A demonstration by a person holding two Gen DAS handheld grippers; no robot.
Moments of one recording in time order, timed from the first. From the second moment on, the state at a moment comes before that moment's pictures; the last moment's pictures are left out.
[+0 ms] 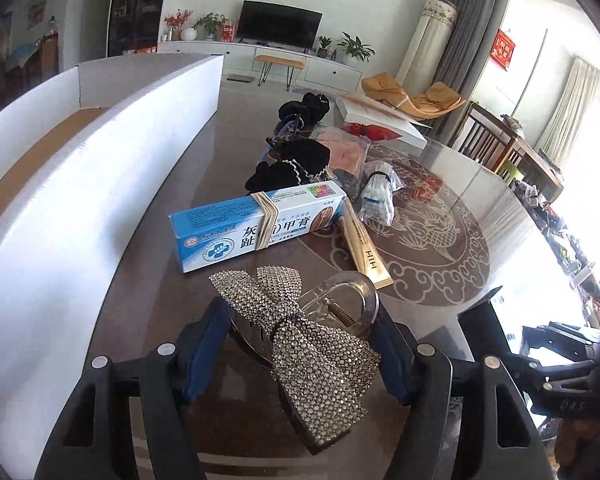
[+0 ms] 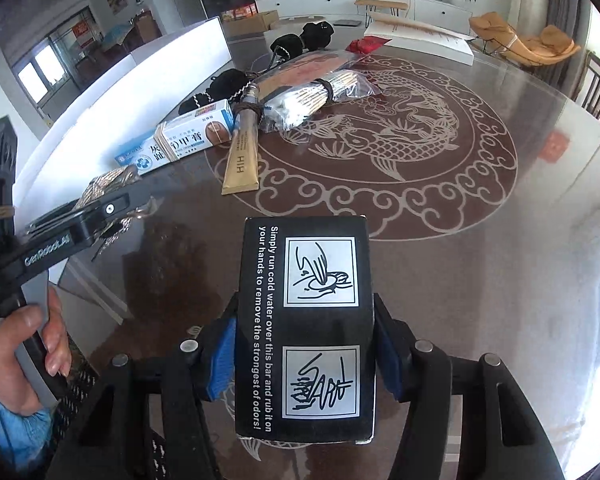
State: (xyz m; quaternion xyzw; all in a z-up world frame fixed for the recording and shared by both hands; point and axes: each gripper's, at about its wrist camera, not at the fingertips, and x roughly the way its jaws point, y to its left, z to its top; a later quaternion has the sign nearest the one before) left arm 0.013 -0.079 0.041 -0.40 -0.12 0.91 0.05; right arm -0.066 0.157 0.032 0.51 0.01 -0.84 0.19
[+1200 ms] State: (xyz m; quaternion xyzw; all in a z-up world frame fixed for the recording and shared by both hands) left arm 0.033 -0.269 0.096 -0.39 -0.11 0.91 -0.10; right arm -0.054 -0.076 0.092 0.32 0.17 -0.87 0.34
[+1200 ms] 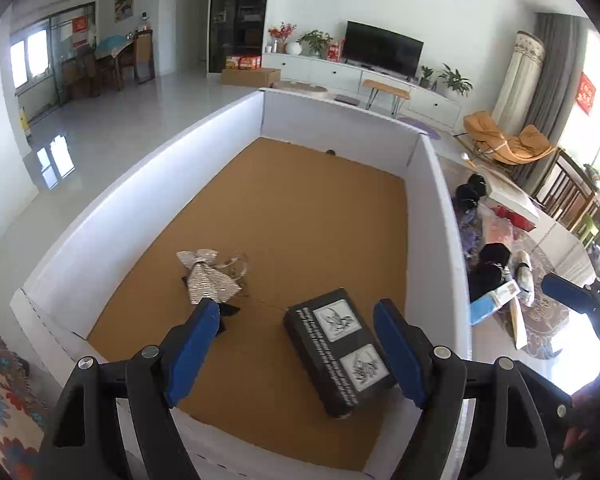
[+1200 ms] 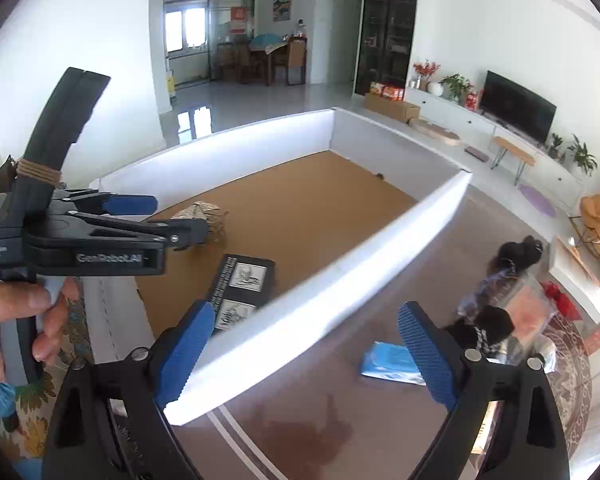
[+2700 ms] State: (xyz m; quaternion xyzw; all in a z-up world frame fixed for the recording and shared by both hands) left arm -0.033 -0.067 0.000 -0.53 -0.14 0.81 0.22; right arm -0.066 0.168 -0.002 0.42 0.06 -0.90 0.13
